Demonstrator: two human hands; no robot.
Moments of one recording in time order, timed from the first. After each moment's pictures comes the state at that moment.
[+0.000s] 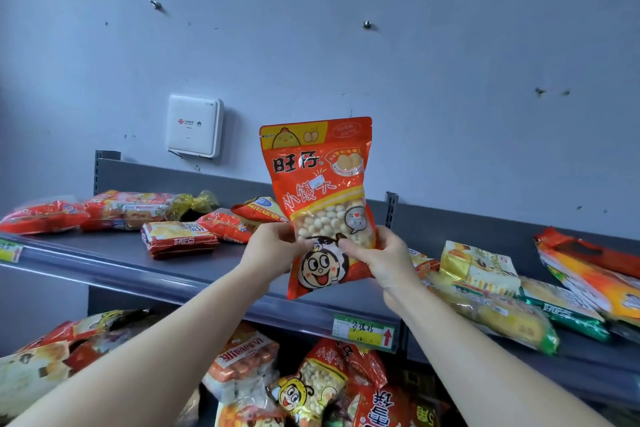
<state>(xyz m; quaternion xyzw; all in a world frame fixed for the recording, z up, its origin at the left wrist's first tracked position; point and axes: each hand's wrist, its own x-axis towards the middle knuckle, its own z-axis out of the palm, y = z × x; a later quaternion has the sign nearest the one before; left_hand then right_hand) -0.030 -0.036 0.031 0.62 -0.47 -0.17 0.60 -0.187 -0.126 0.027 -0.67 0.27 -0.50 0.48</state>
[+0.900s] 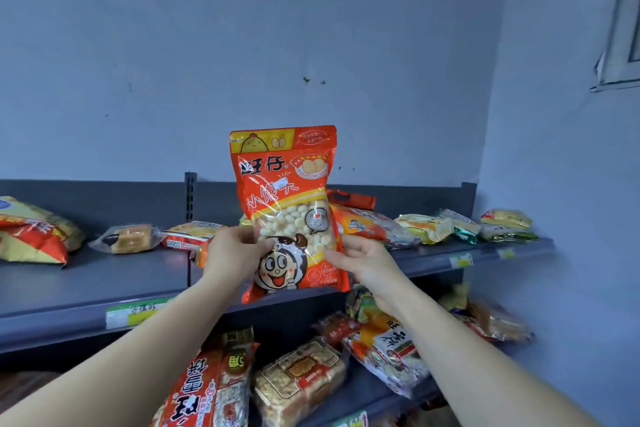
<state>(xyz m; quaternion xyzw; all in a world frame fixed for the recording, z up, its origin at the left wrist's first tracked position) -0.274 -0.065 0.025 0.49 -0.56 -0.31 0.59 -0.480 -0.052 0.018 -0.61 0.45 -0.52 0.39</state>
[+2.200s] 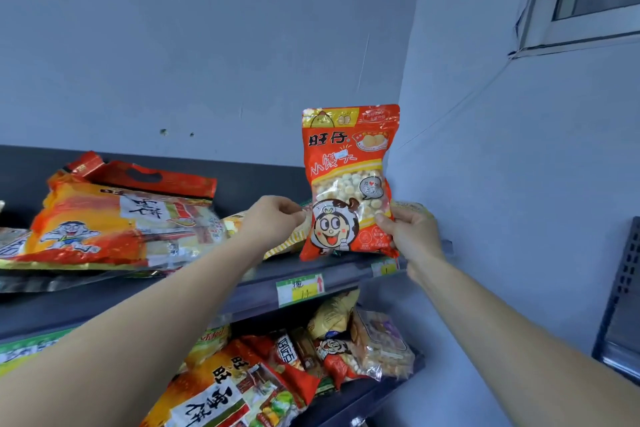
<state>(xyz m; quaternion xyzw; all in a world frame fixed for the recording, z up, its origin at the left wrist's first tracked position) -0.745 -0.306 0.035 0.44 -0.69 -0.32 0.47 -0.952 -0.252 0.031 -0.43 0.59 -0.66 0.18</state>
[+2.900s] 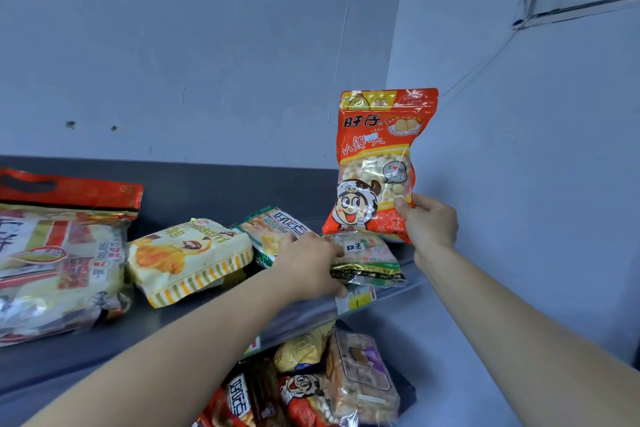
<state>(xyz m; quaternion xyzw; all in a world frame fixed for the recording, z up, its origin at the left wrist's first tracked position) -0.909 -0.388 0.007 0.40 -0.90 0.07 0.13 -1.080 -0.348 0.048 -0.34 0.62 -0.71 0.06</state>
